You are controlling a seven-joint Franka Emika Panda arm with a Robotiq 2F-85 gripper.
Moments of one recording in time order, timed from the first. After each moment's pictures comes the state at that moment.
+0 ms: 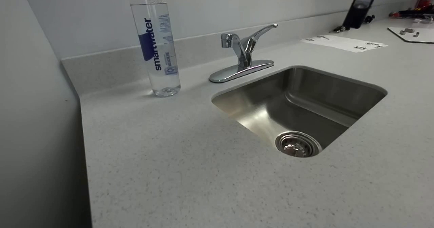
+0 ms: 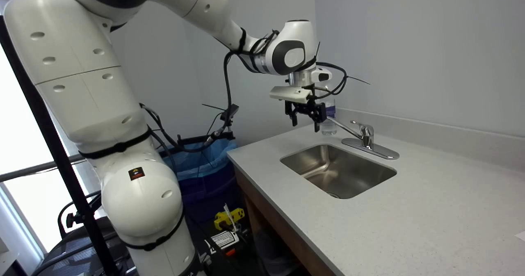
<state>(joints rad) 0.14 -0.09 0.11 -2.26 0.17 2.31 -0.14</state>
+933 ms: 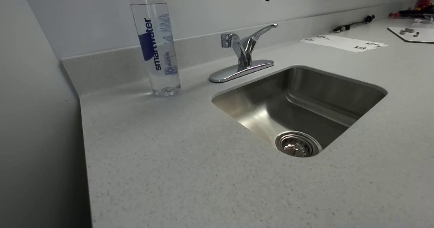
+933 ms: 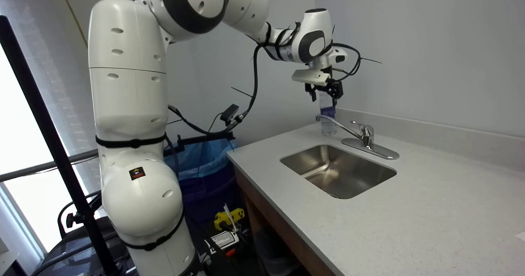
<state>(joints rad) 0.14 0.24 0.14 -1.77 0.17 2.36 -0.06</state>
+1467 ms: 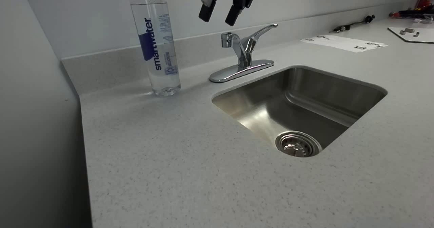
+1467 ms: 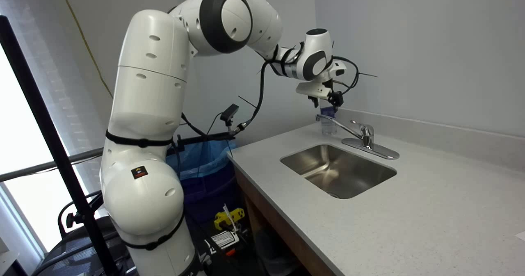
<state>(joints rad) 0.18 0.43 0.16 -1.66 0.16 2.53 -0.05</state>
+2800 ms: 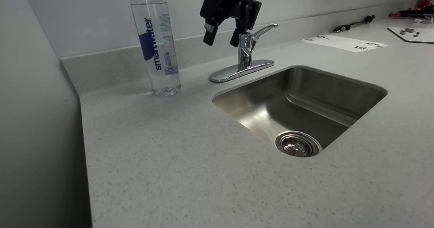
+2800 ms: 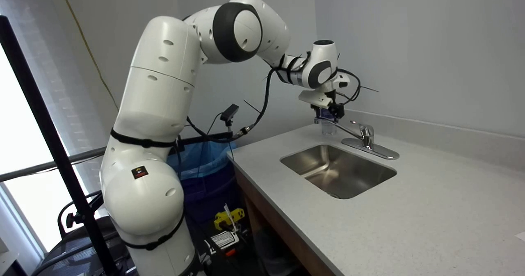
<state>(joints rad) 0.18 0.51 0.15 -1.61 0.16 2.45 0.03</state>
